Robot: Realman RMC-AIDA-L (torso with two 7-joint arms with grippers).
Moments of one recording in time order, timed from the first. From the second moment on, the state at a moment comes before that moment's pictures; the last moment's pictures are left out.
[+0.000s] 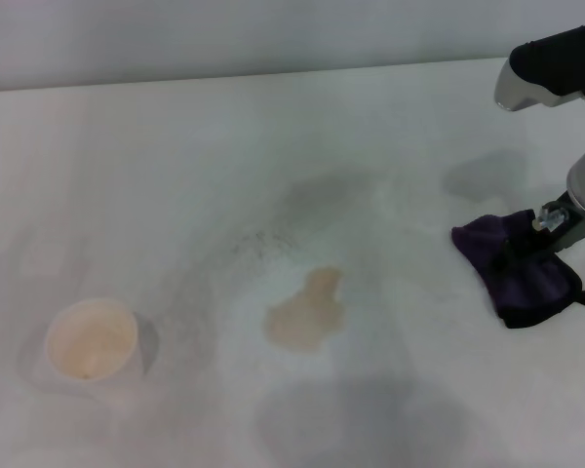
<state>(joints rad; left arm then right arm) -0.18 -2.04 1.06 0.14 0.56 1.46 -0.19 0.53 2.01 -1.41 -1.23 0.37 1.51 -0.17</state>
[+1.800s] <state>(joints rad) -0.18 -2.05 1.06 0.14 0.56 1.47 -0.18 0.67 2.02 -1.59 -1.11 0.46 1.42 -0.17</state>
